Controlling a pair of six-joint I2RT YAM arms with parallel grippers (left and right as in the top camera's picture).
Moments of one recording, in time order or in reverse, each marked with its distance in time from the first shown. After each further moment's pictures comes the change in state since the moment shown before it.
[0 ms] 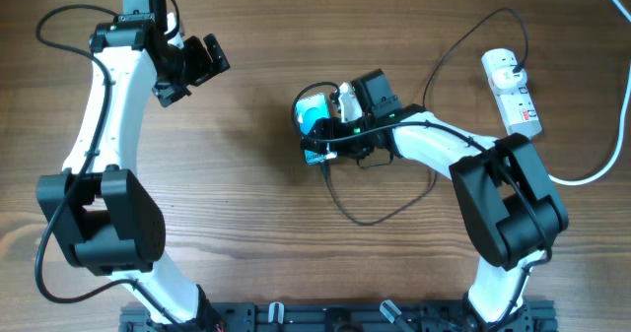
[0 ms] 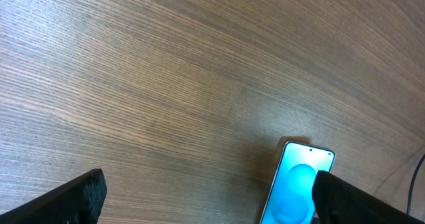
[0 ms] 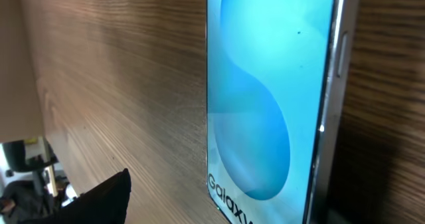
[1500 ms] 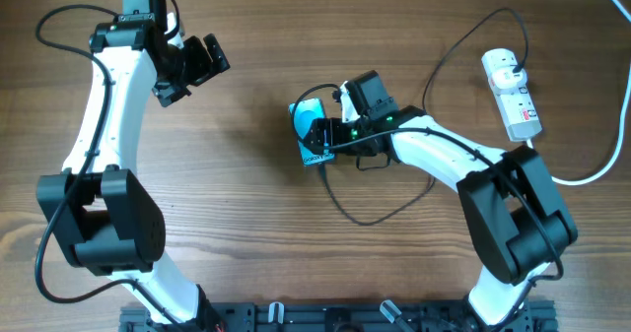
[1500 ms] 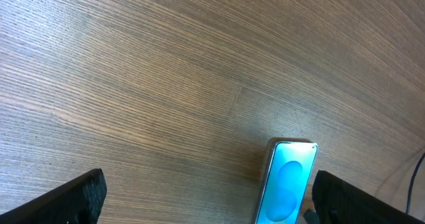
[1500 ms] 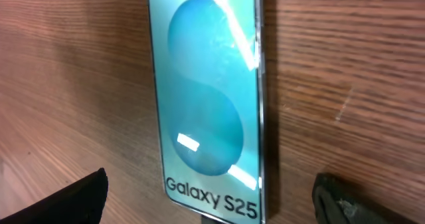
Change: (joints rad) left arm 0.000 0.000 0.000 0.000 0.000 0.000; right arm 0.042 -0.072 -0.002 -0.068 0.238 -0.012
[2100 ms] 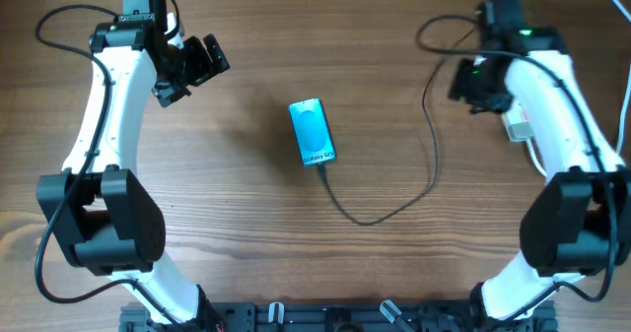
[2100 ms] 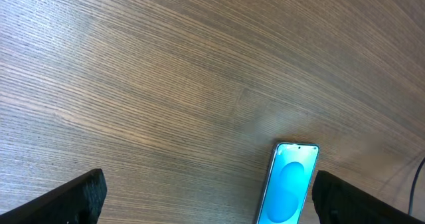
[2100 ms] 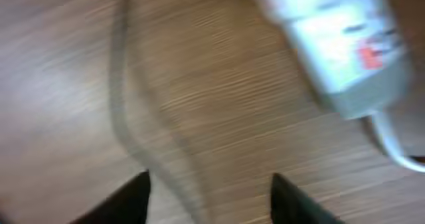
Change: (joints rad) left arm 0.000 0.000 0.000 0.000 -0.006 0.000; right arm -0.520 -0.060 0.451 -0.777 0.501 -0.123
